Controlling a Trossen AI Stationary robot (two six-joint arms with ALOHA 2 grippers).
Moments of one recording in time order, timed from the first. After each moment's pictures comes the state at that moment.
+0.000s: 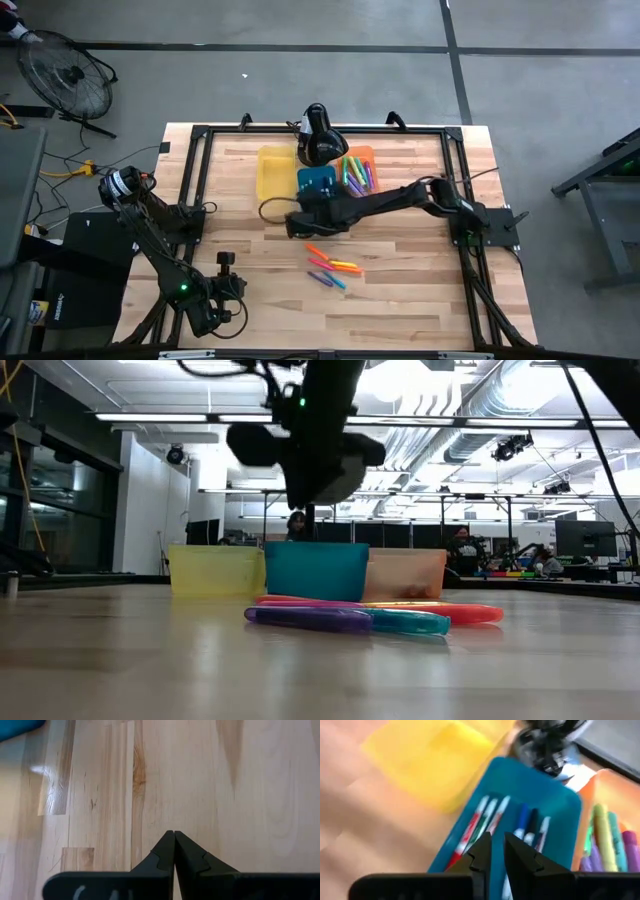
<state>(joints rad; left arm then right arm) -1.04 1.54 0.89 -0.72 -0.59 -0.92 0.13 2.22 1.95 -0.99 0.72 0.95</state>
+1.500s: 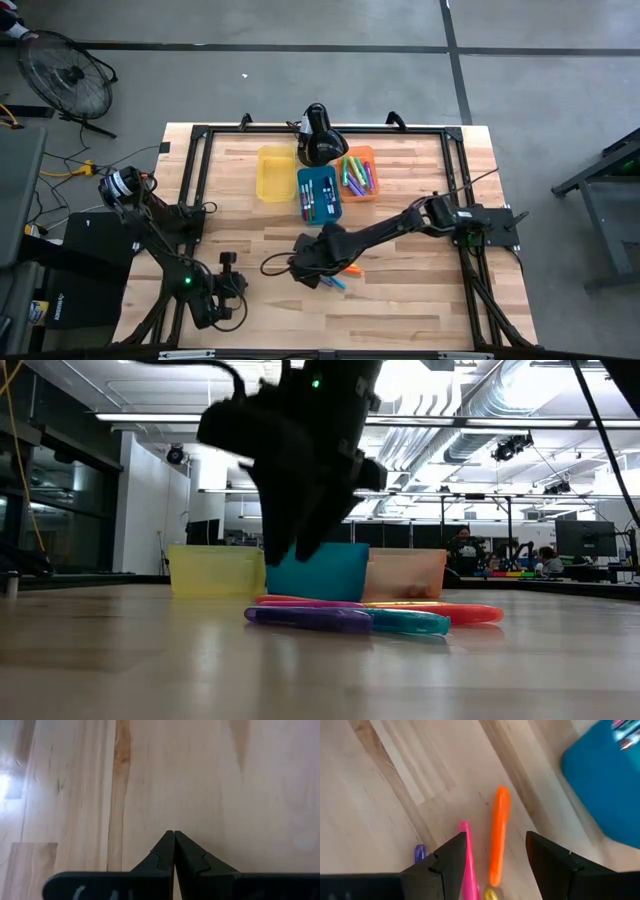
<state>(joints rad) -1.04 1.54 0.69 -0.43 -0.56 -0.93 0.30 2.31 1.95 -0.97 0.33 0.76</state>
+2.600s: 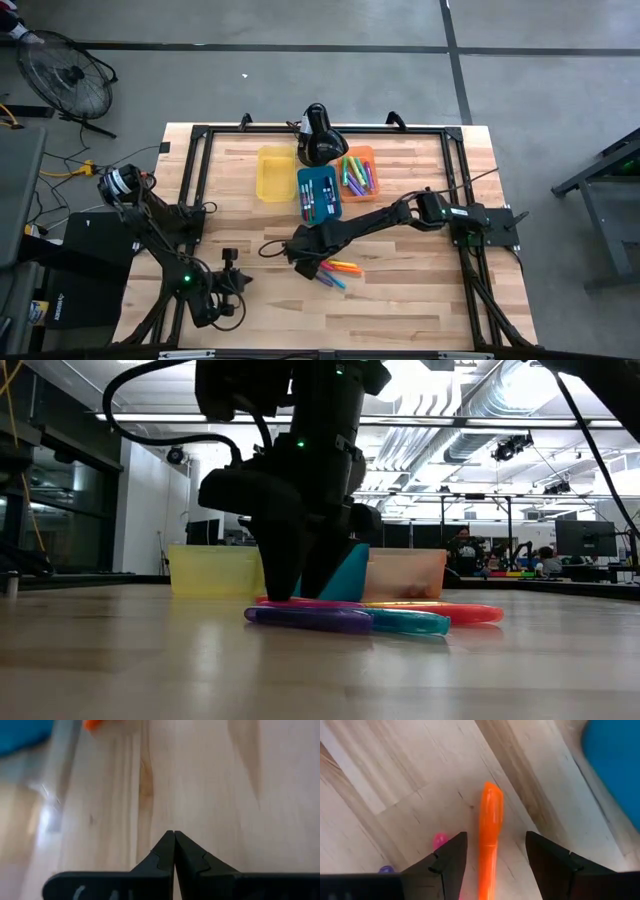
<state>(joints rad) -1.04 1.52 0.67 -0.40 -0.71 -0.83 0.21 2.38 1.95 -0.96 0.17 0.76</state>
